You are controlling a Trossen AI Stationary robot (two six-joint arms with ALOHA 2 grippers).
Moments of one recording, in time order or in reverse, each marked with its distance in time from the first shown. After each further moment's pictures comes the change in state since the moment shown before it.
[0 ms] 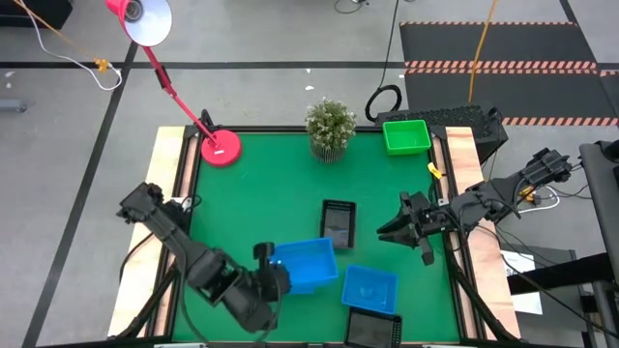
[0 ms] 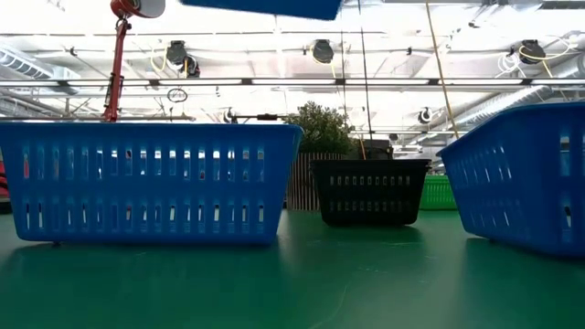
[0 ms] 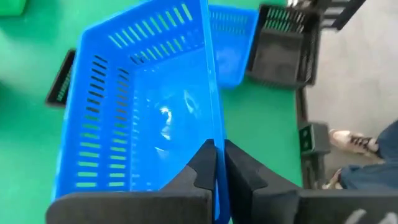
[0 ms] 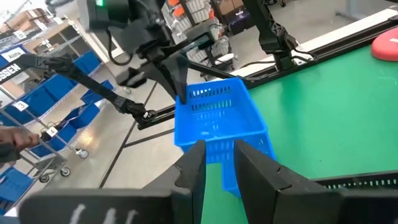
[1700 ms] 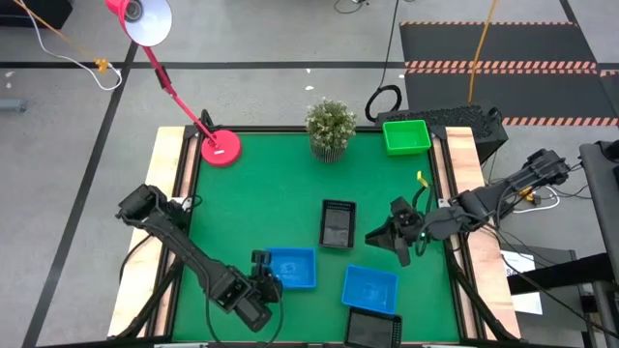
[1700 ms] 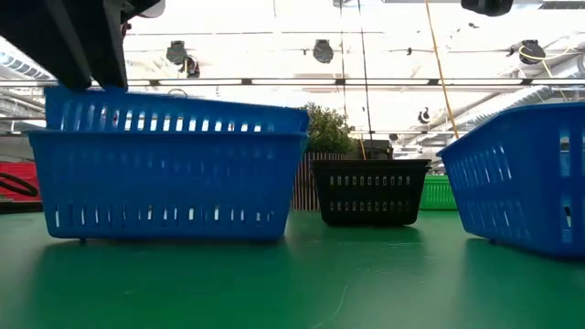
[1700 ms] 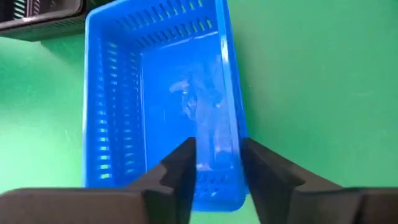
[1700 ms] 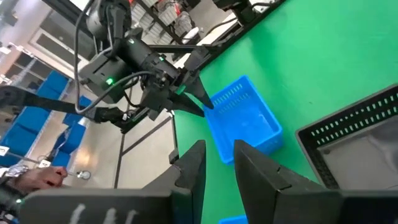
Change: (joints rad) left arm -0.040 0.008 -0.498 0.203 0.050 0.116; right arm -0.001 0.134 -0.001 -0.047 0.052 0.343
